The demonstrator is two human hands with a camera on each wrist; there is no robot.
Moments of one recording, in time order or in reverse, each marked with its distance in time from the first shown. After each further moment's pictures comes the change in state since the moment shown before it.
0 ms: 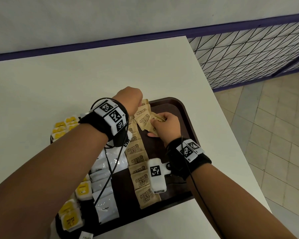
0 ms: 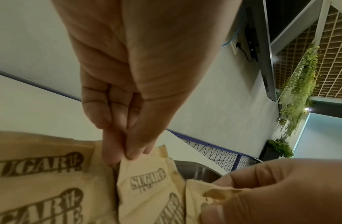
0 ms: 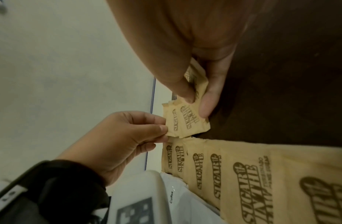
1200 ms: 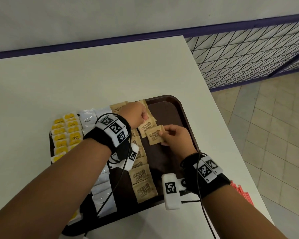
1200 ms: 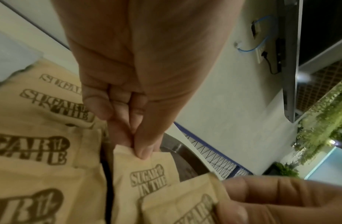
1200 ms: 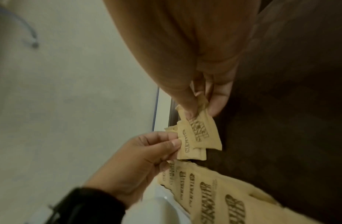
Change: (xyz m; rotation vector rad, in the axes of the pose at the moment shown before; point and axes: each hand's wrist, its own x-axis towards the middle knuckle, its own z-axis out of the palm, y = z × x) left_hand -0.031 0.020 0.034 -0.307 -0.051 0.004; right_hand -0.036 0.024 -0.049 -0.125 -0.128 -0.087
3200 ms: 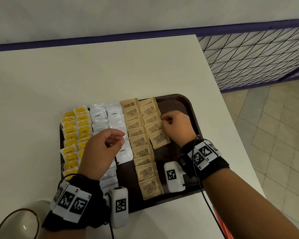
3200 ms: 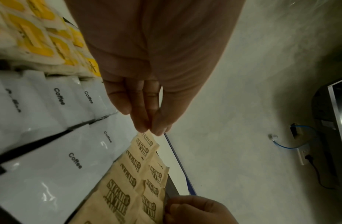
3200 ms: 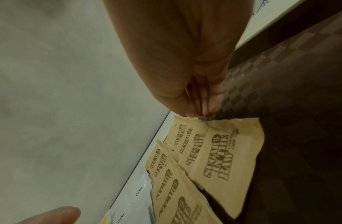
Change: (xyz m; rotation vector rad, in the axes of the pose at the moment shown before) left_hand -0.138 -0.049 0.030 -0.643 0.505 -0.177; right_hand 0.030 -0.028 0.016 -0.629 0.031 -0.355
